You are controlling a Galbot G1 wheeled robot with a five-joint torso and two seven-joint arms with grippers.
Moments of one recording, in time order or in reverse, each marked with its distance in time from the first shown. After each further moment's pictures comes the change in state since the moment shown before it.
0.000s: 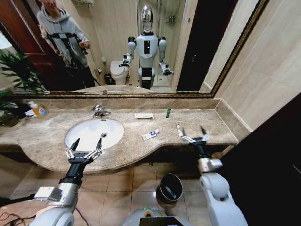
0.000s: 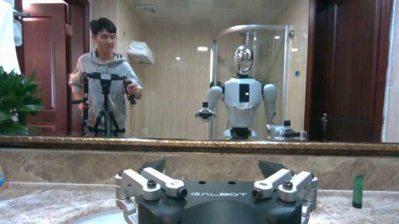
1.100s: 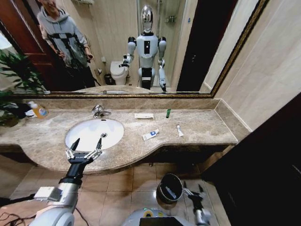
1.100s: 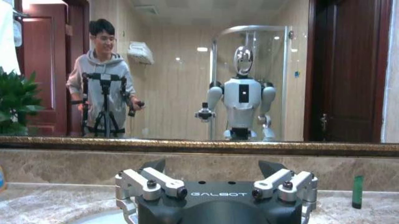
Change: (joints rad) left arm 0.000 0.000 0.000 0.000 0.000 0.000 0.000; right arm -0.441 0.133 0.107 -0.413 0.163 0.407 0.191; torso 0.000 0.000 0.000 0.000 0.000
